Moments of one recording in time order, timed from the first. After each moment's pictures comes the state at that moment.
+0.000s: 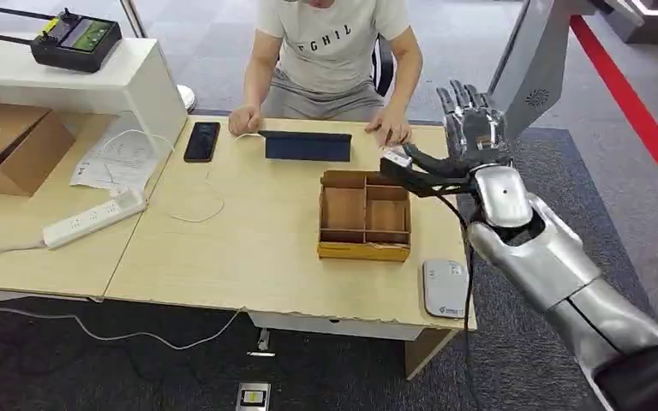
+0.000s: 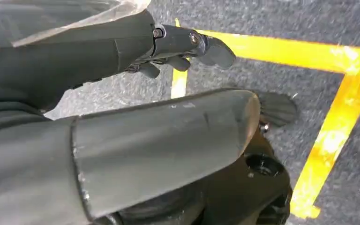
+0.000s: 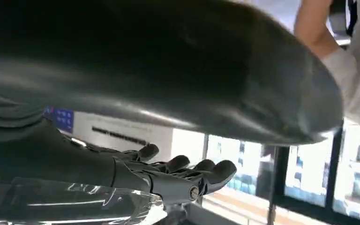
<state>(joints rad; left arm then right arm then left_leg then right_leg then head) -0.11 0.11 -1.21 -0.24 1.43 0.15 -0.11 -0.83 -0.46 0.76 -1.12 0.97 -0.06 0.40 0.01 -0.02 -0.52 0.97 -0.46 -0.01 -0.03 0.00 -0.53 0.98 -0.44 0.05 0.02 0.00</state>
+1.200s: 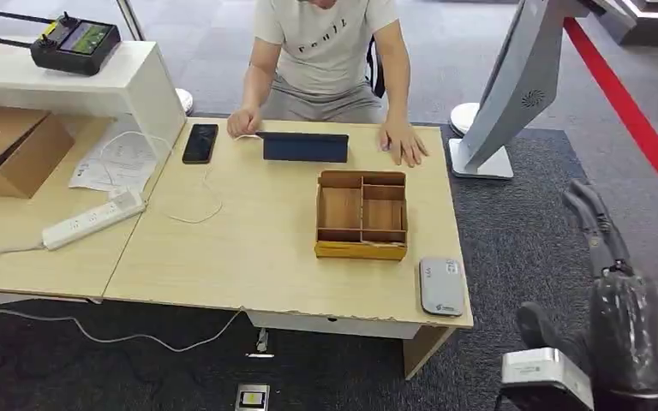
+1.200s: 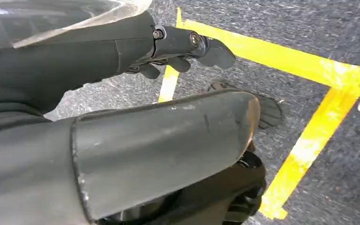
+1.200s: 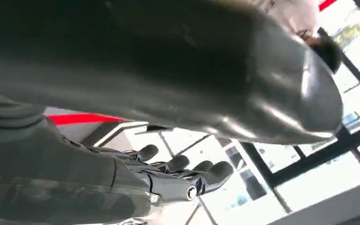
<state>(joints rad) -0.12 0.03 -1.14 -0.24 1.53 0.31 -0.17 -0.03 -0.83 0.56 -2.33 0.83 -0.43 0.67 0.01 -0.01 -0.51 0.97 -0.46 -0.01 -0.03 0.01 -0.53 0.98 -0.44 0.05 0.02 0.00</state>
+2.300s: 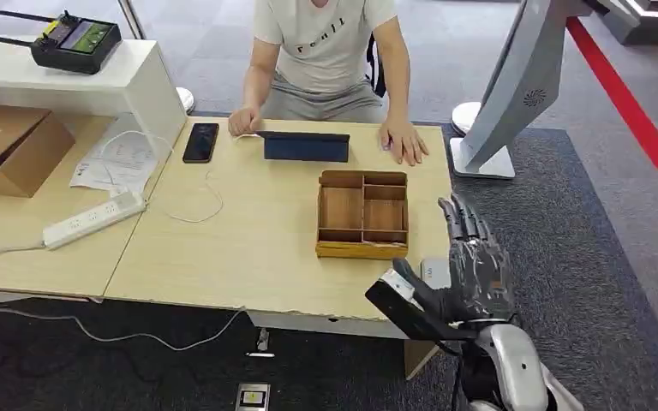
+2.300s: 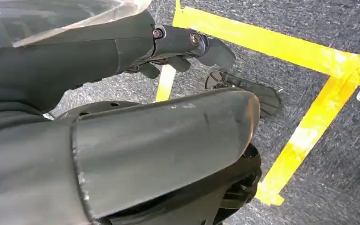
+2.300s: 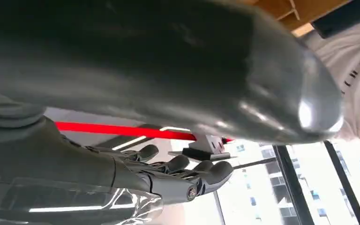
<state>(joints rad) -0.12 0.05 -1.12 -0.25 1.53 0.24 -0.15 -0.18 -0.44 0.66 -1.81 1.03 -0.17 0.67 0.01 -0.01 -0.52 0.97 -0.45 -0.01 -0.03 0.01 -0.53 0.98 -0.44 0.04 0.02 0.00</state>
